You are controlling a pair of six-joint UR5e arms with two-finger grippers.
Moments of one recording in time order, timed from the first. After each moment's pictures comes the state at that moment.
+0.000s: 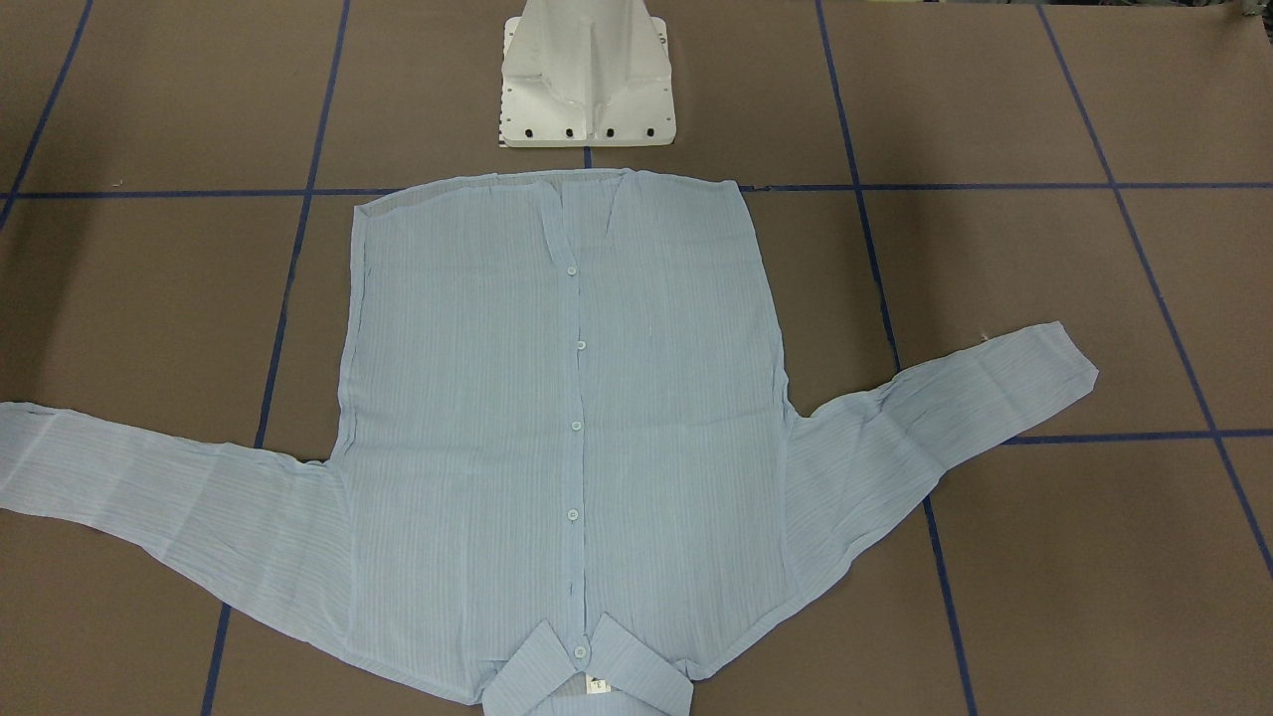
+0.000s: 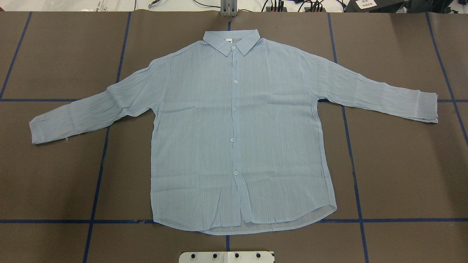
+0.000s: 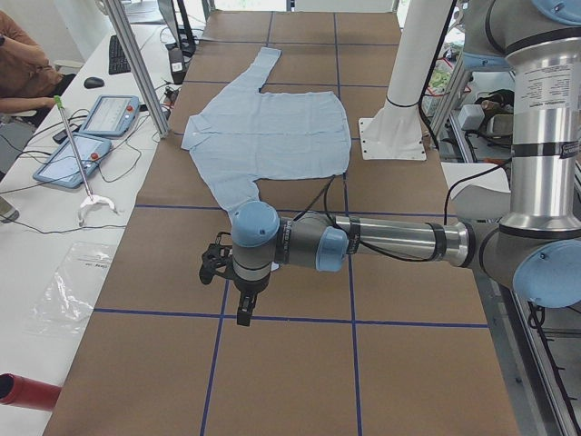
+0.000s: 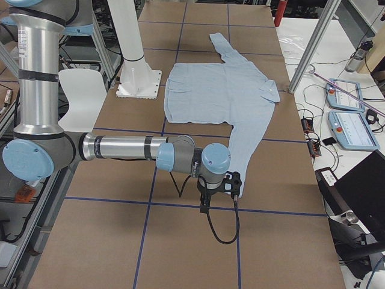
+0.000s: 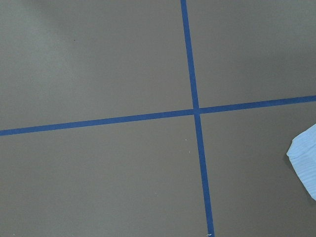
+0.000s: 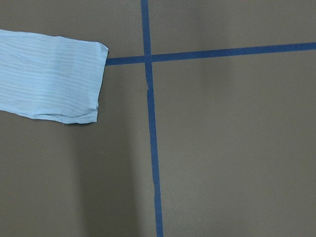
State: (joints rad) left arm -1.61 -1.49 -1.71 -1.66 -2.29 0.03; right arm 1.60 -1.65 1.68 -1.71 2.37 -0.01
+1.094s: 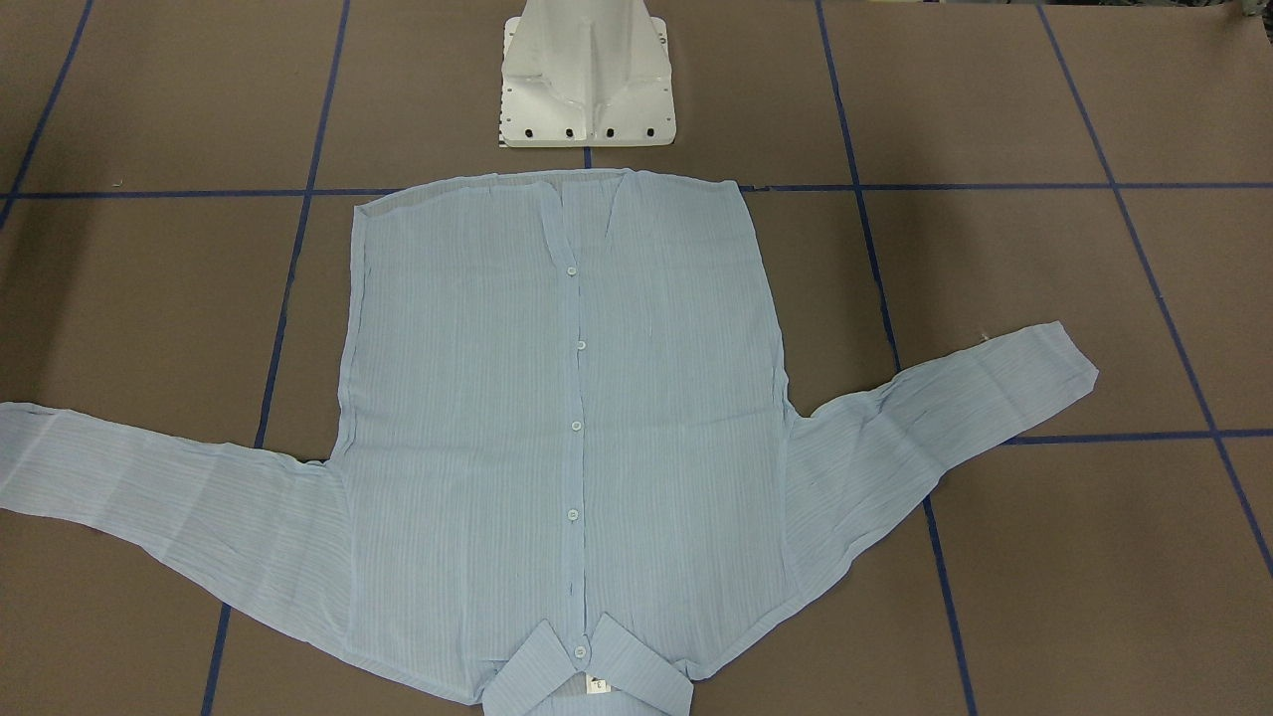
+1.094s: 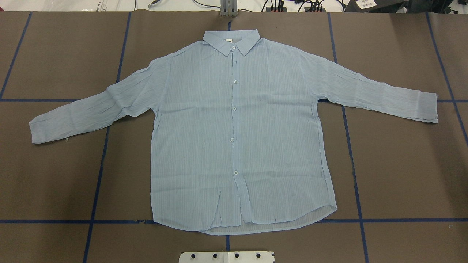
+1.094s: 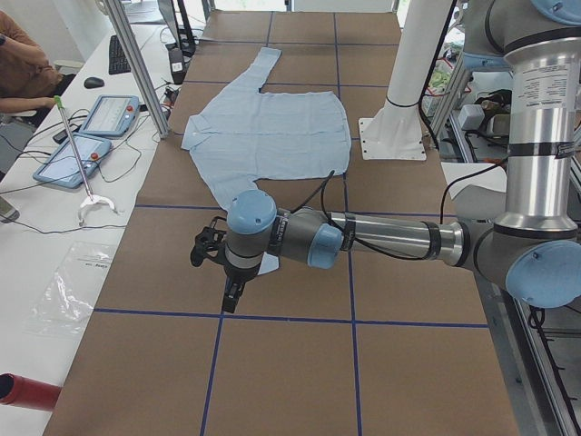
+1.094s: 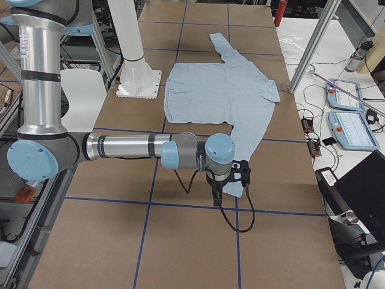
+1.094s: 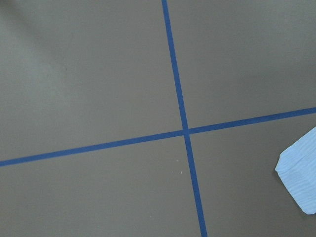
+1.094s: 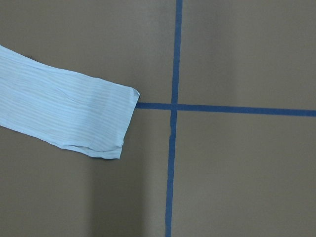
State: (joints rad) left arm -1.60 -1.52 -1.70 -1.79 -2.30 0.03; right arm 1.59 -1.62 1.67 -1.52 2.38 0.00
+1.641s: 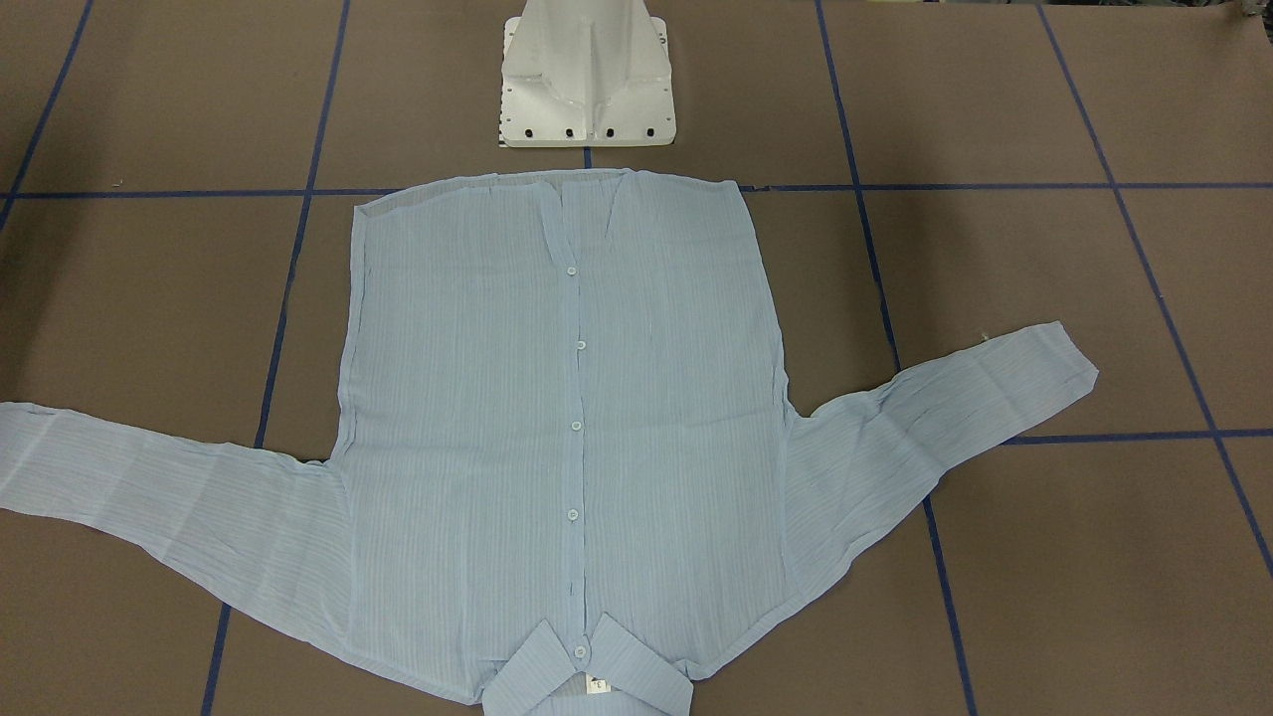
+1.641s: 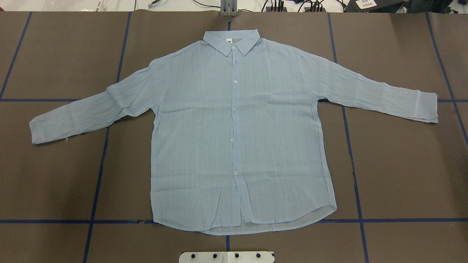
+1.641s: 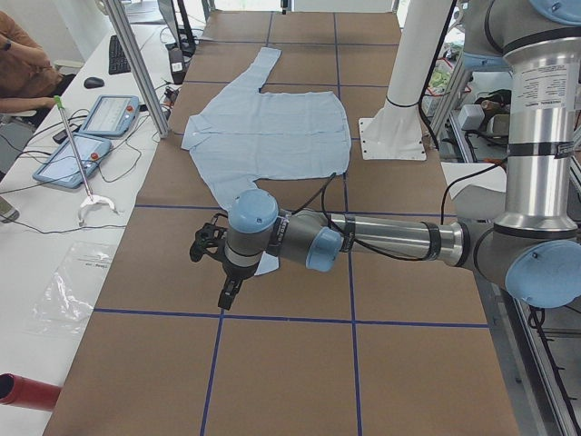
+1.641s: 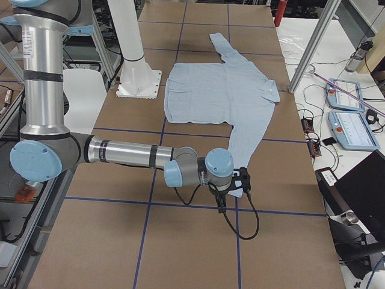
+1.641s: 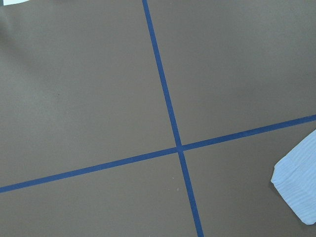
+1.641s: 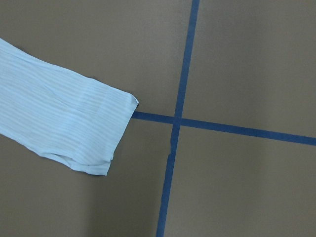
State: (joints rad) left arm -1.60 -1.52 -1.70 -1.86 -2.30 0.04; right arm 1.52 -1.61 1.48 -1.21 2.40 0.07
